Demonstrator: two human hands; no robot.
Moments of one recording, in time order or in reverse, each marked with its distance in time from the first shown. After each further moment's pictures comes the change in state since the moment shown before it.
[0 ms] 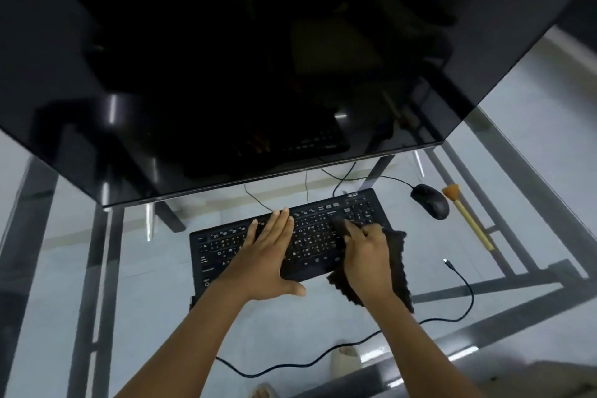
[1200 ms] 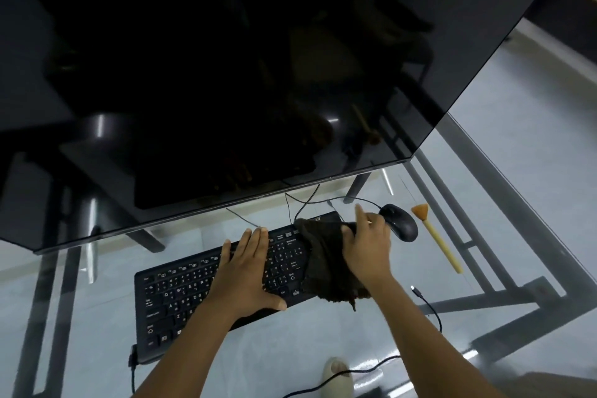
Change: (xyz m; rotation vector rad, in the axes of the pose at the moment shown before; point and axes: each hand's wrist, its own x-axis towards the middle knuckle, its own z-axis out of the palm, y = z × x) left_hand 0.058 0.044 -0.005 0.015 -0.045 -0.214; right_hand 0.084 0.068 -0.031 -0.083 -0.073 0.190
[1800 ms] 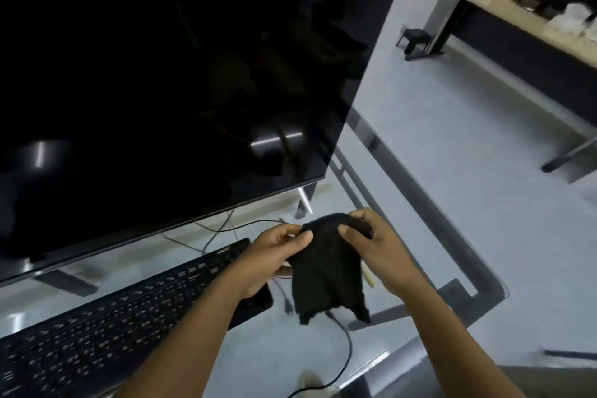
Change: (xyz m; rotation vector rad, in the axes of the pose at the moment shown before) left_hand 0.079 0.193 -0.046 -1.281 -0.256 0.082; right_hand 0.021 0.085 -0.176 0.673 -0.200 0.043
